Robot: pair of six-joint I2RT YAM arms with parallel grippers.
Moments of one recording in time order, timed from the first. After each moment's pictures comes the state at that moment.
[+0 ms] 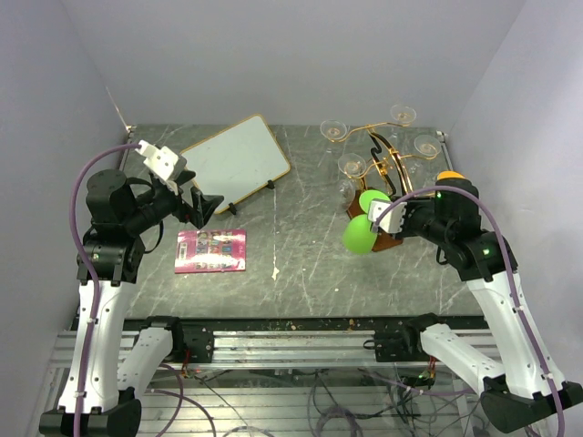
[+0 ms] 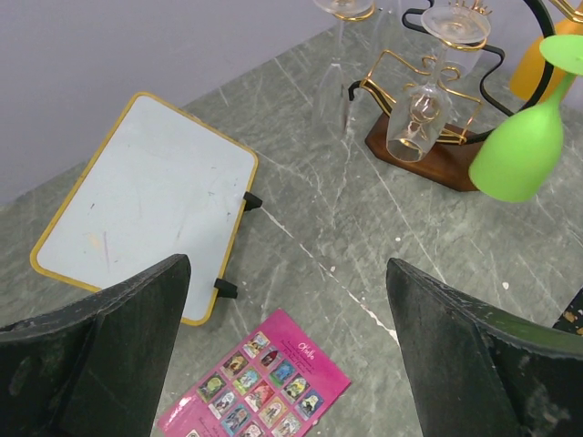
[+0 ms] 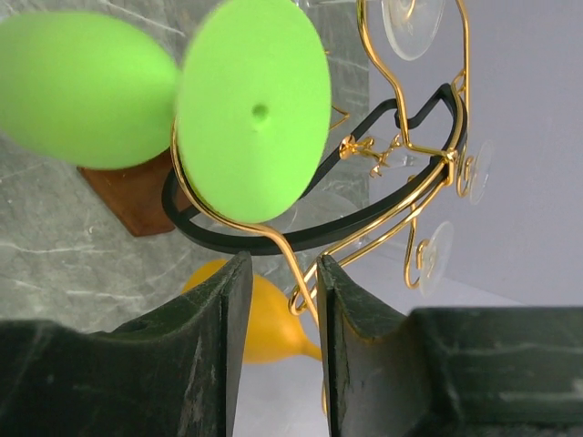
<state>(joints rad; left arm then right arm) -0.04 0.79 1.07 -0.44 0.68 0.14 0.31 0.86 1.13 -0.87 -0.17 -1.29</state>
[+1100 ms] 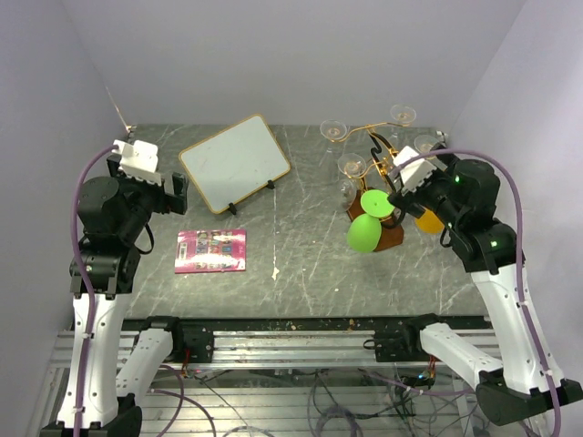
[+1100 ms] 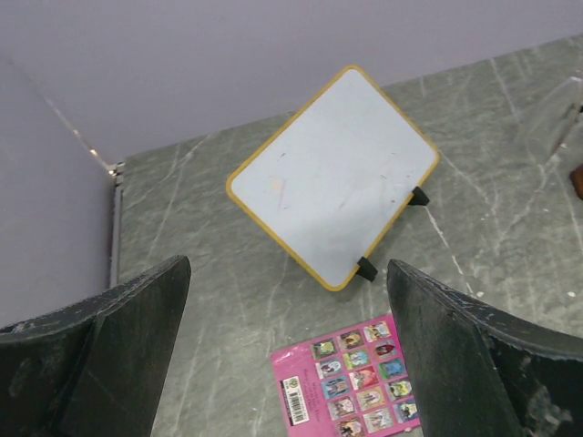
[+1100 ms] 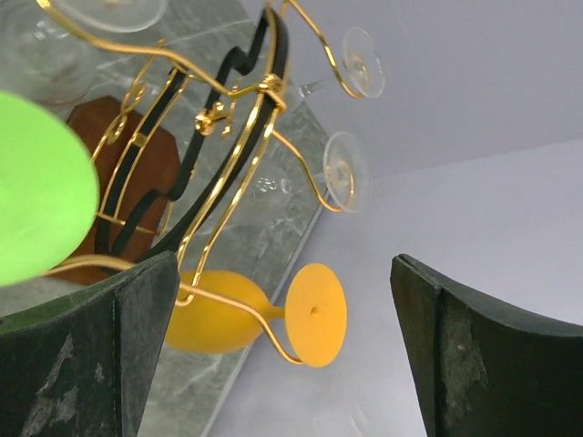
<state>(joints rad) -0.04 0.75 1.10 -0.48 0.18 0.16 0.26 0.90 1.24 -0.70 0.03 -0.91</state>
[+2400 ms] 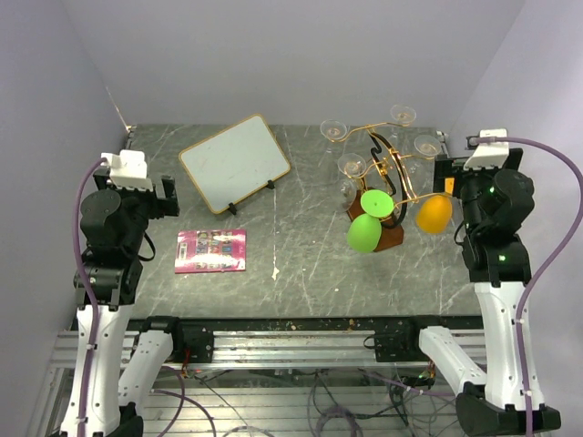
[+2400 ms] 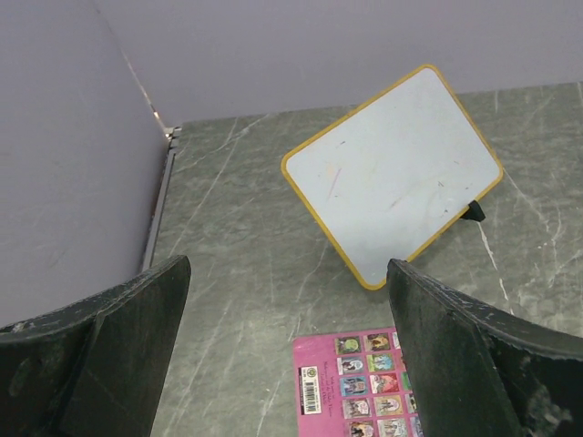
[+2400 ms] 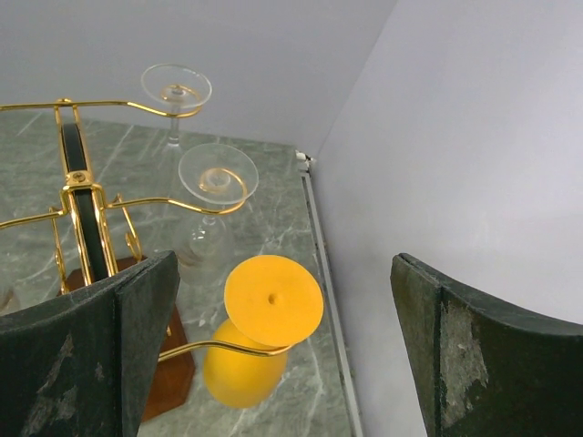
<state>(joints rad) -0.03 0.67 1.01 -0.44 -0.03 0.11 0.02 0.83 1.17 -0.38 0.18 -0.32</state>
